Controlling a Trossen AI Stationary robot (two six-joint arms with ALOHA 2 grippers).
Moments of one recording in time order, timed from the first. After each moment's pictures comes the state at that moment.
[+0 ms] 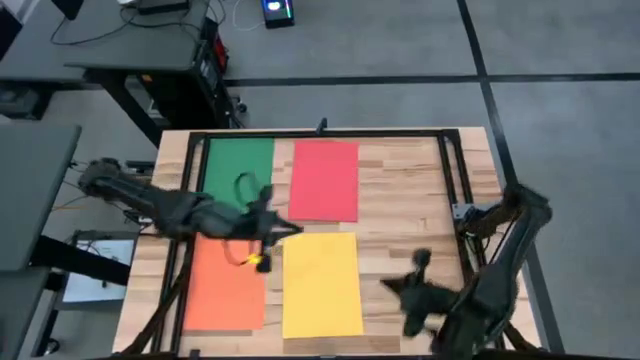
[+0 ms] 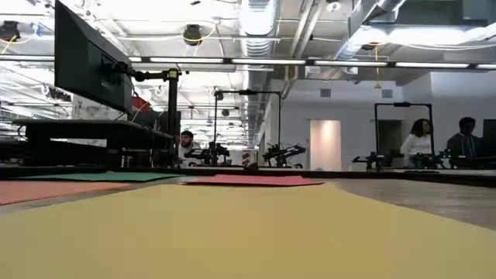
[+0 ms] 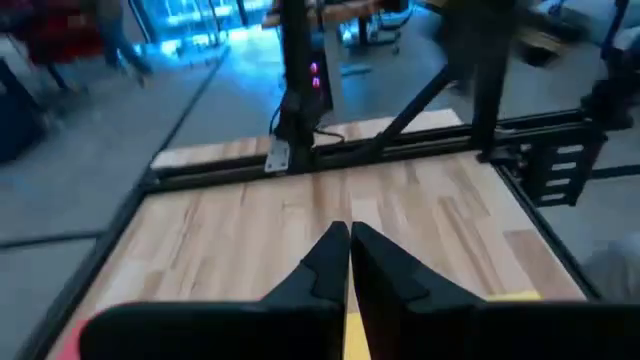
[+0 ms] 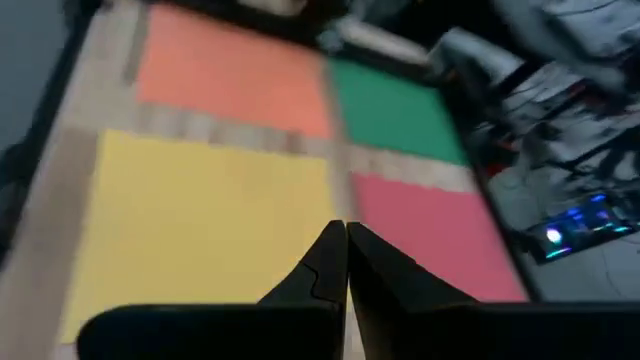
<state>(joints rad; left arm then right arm) -0.41 1.19 1.11 -0.16 -0.48 0.07 0.93 1.65 1.66 -1.20 1.02 0.65</state>
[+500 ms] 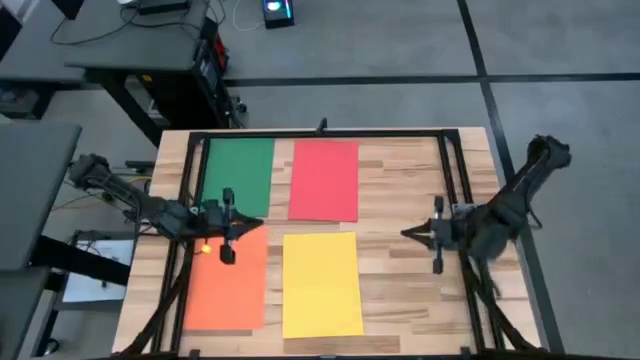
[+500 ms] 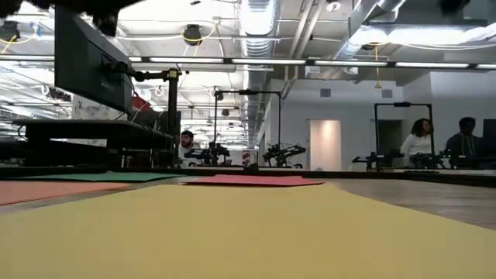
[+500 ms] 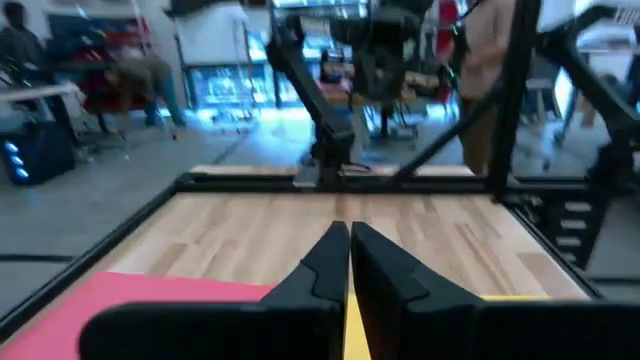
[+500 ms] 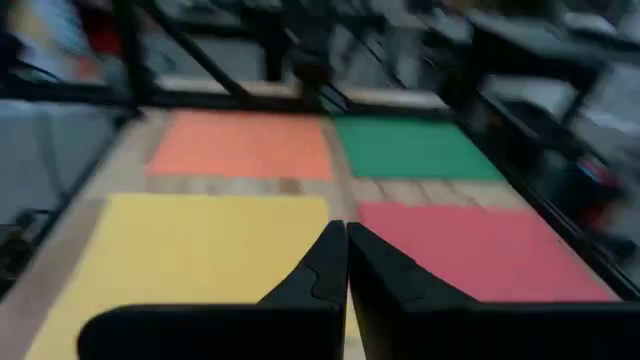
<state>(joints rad) -0.47 0.62 0.31 0.38 -0.60 0.06 0.76 0.72 0.57 -0.19 0.85 0.15</state>
